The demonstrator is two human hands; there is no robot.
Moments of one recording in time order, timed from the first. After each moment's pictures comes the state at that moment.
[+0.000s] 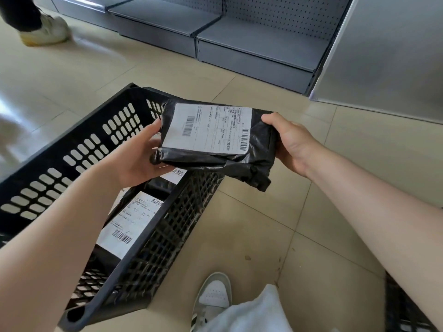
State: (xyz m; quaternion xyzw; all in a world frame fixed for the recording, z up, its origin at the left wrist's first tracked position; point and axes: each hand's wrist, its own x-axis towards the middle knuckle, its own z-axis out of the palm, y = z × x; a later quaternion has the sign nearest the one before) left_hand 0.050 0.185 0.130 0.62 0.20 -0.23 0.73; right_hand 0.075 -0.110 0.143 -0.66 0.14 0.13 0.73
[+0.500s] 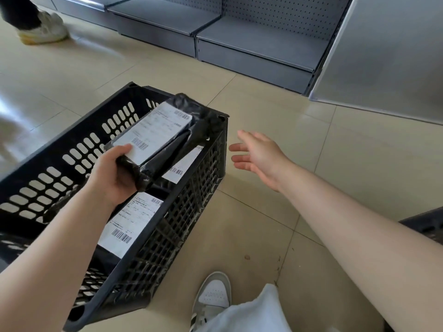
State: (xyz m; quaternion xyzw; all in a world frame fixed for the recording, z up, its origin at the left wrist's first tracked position) left_hand 0.028 0.214 0.097 0.47 0.30 -0.08 0.82; right_hand 0.057 -0.066 0.122 -0.73 0.11 0.17 0.65
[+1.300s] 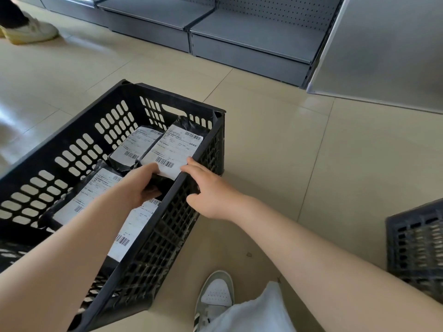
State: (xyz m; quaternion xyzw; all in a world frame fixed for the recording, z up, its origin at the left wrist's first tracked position) left_hand 0.054 0.193 0.041 0.65 0.38 -0.17 0.64; right_hand 0.010 -0.005 0.086 -0.88 -0.18 0.26 0.36
